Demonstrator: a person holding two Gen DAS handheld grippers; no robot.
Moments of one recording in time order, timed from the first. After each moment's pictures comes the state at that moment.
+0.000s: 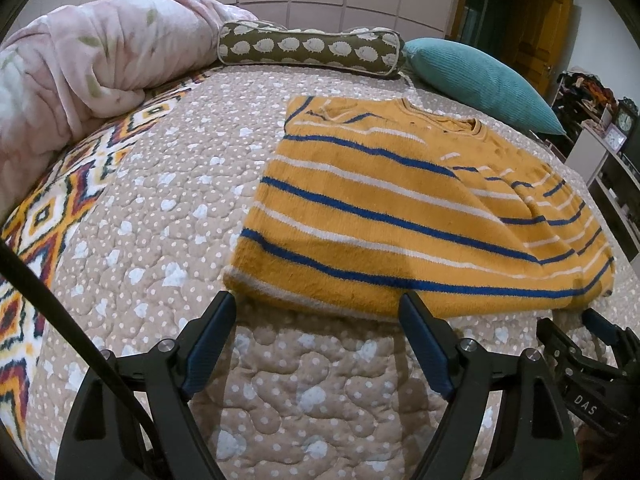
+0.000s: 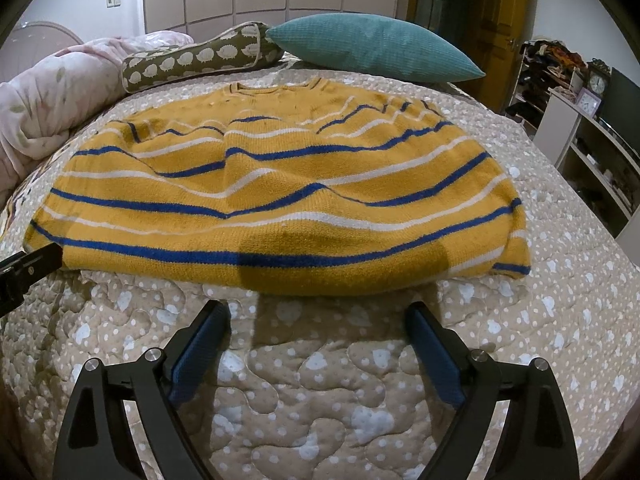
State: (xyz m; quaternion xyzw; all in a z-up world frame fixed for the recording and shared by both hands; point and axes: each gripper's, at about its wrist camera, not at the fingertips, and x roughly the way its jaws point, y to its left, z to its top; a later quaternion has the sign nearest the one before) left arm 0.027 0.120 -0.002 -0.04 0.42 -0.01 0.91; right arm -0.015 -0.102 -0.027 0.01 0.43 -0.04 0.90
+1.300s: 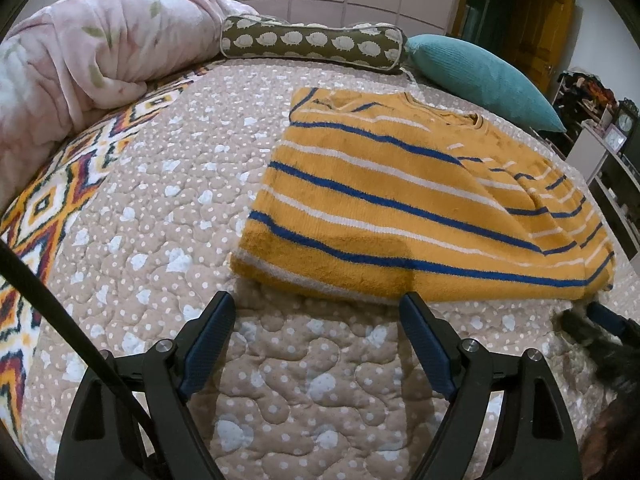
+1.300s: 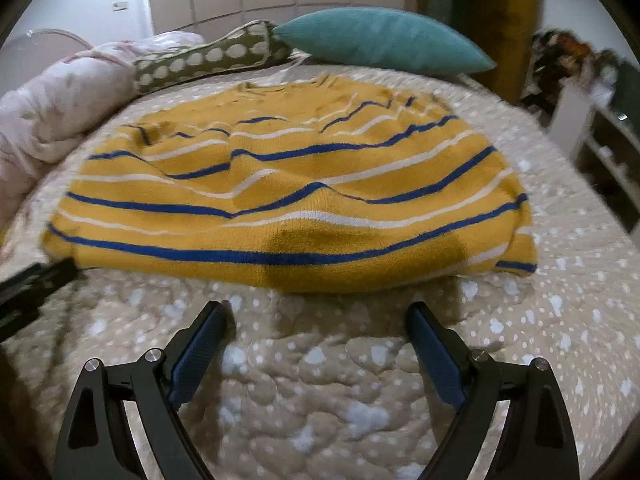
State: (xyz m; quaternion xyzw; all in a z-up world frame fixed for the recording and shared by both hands) left arm 0.022 0.126 -0.007 -0.04 0.43 -0.02 0.90; right arm -0.013 -0.125 -0.014 0.06 0.45 0.01 0.89
